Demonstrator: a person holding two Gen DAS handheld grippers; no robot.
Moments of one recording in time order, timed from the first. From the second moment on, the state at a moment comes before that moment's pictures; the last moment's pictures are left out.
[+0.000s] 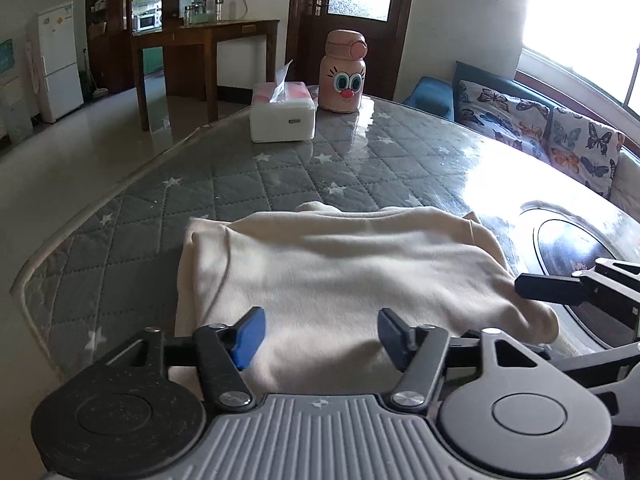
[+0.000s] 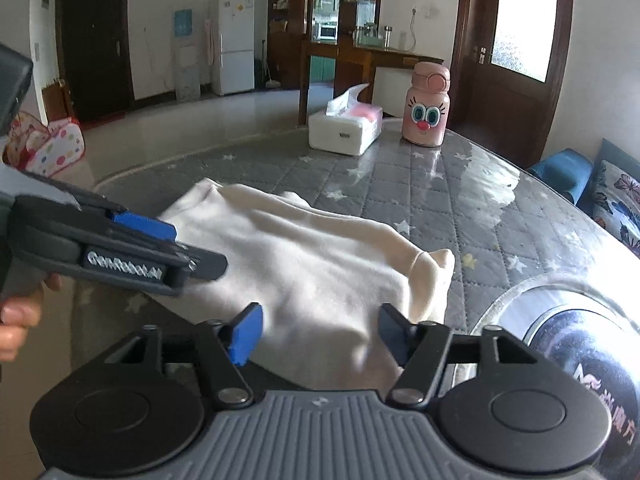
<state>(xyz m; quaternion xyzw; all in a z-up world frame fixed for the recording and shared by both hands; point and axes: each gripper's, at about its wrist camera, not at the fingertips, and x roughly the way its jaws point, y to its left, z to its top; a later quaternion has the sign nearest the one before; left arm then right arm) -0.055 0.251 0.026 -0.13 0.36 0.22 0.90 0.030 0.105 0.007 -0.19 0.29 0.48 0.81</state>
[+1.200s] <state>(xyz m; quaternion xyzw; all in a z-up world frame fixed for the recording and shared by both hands) -0.084 0.190 0.028 -0.11 0.35 0.24 0.90 0.000 0.053 0.003 -0.15 0.31 0.44 0.83</state>
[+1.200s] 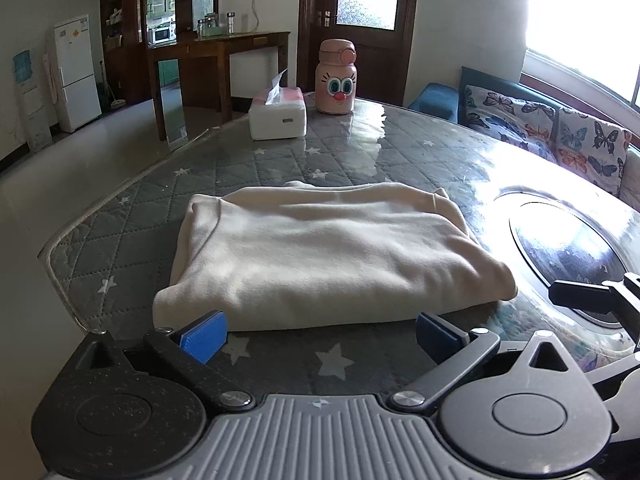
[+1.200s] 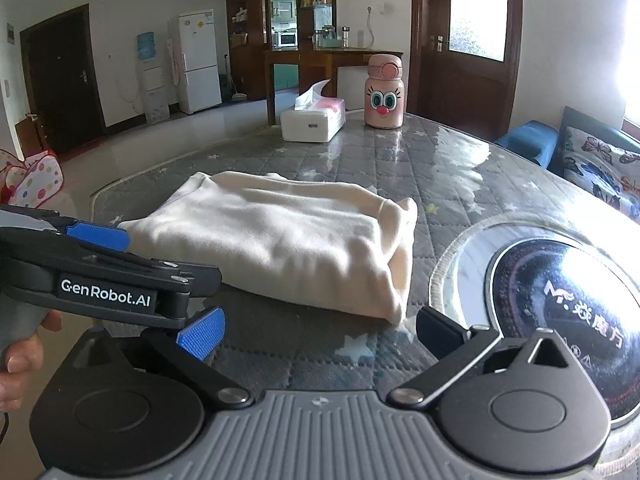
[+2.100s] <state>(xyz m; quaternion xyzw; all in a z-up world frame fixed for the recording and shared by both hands) -0.072 0.169 0.021 -0.09 0.36 0.24 0.90 0.001 0.031 -0.004 -0.13 0.32 0.41 0.84</state>
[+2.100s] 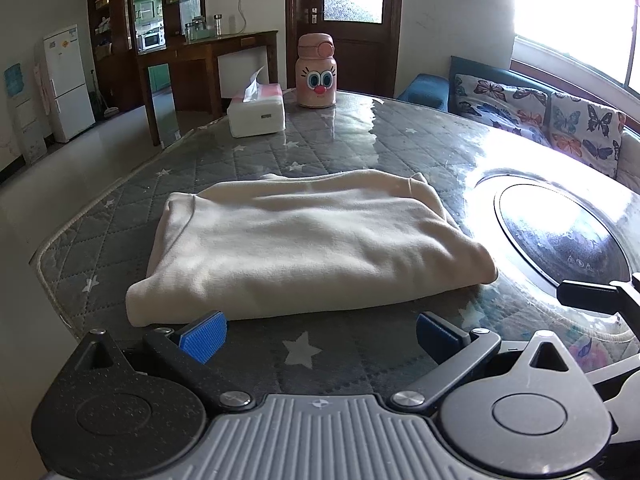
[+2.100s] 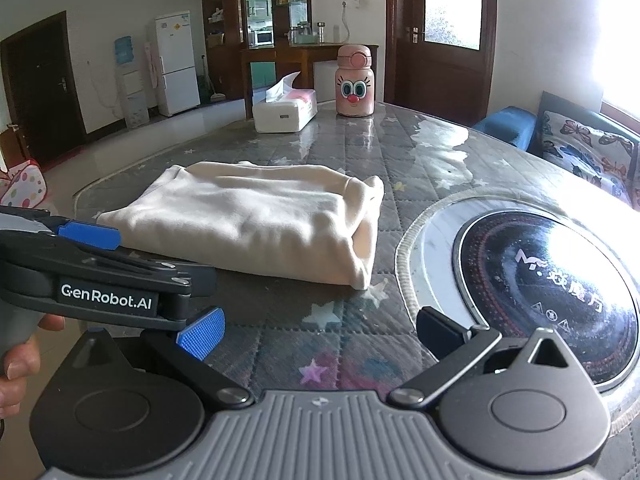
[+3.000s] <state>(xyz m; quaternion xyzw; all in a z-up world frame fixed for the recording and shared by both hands) -0.061 0.165 0.004 -0.11 0.38 0.24 0.89 0.016 0.017 -0.020 -0.12 0.35 0.38 0.85</state>
